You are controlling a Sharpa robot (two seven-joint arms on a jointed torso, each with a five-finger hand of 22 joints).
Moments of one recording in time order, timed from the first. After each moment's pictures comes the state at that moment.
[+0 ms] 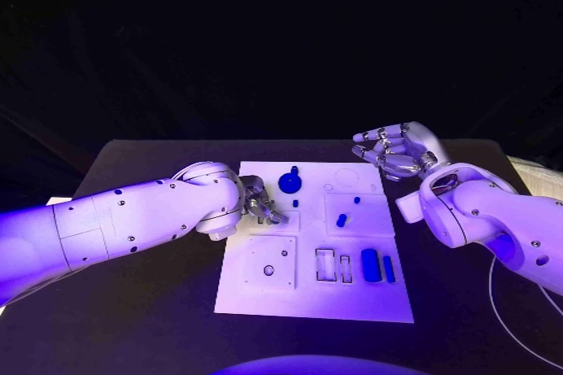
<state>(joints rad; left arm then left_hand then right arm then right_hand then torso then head) 1.21 -0.68 -0.04 1.48 -1.10 0.01 -0.66 1.09 -0.15 0.14 0.27 0.17 1.01 0.00 0.70 0.51 1.43 -0.05 1.27 1.26 1.47 -0.10 1.57 1.31 0.04 1.47 0.01 1.49 1.31 1.02 -0.90 0.22 1.65 -0.84 -0.58 0.01 1.39 -0.10 0.21 0.19 0.41 1.01 0.14 0.07 0.07 1.22 0.05 0.81 0.96 1.47 -0.03 1.26 1.16 0.09 1.28 0.09 1.31 1.14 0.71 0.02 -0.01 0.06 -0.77</state>
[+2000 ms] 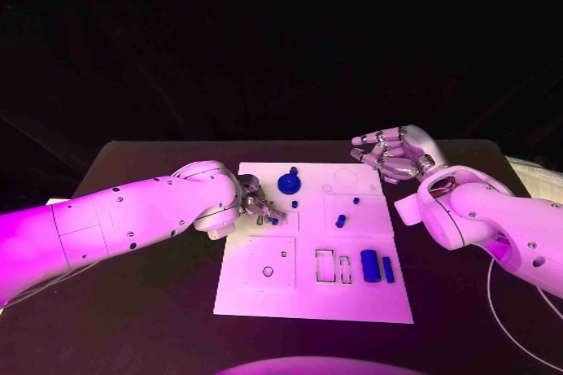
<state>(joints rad) 1.21 -0.67 -0.04 1.45 -1.04 -0.01 -0.66 1.09 -0.12 0.11 0.29 0.17 1.01 0.00 0.70 0.50 1.43 -0.06 1.28 1.26 1.47 -0.10 1.57 1.31 0.04 1.47 0.01 1.49 1.31 1.01 -0.90 0.22 1.65 -0.84 -0.57 0.01 1.39 -0.10 0.21 0.19 0.41 1.01 0.14 0.07 0.07 1.22 0.05 0.81 0.95 1.47 -0.03 1.26 1.16 0.09 1.27 0.09 1.31 1.13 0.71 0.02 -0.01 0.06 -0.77</state>
